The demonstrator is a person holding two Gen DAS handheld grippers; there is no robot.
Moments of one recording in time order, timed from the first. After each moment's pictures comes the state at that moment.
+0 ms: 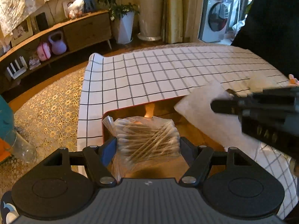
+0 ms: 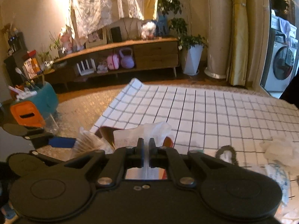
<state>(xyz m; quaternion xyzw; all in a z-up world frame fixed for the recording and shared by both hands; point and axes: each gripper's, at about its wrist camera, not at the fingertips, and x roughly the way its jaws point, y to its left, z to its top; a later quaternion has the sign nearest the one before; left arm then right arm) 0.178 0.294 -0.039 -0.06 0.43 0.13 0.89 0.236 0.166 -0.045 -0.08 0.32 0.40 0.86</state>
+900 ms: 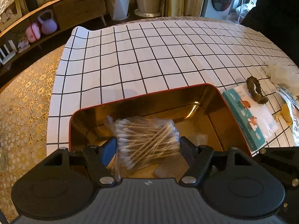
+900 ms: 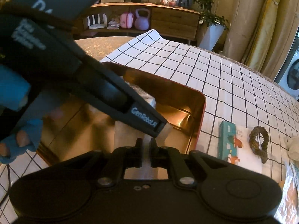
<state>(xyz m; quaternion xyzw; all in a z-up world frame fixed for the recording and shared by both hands) 0.251 0.312 -0.105 -0.08 0.49 0.12 0.86 0.210 0.207 -0.123 -0.21 0.35 0.42 0.81</state>
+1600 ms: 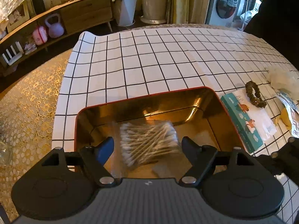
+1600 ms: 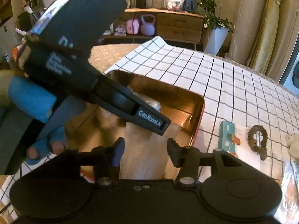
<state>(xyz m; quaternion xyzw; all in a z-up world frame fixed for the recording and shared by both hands) 0.238 0.303 -0.095 -0.07 0.47 0.14 0.87 0.200 0.182 -0.097 -0.19 0.34 0.45 0.80</state>
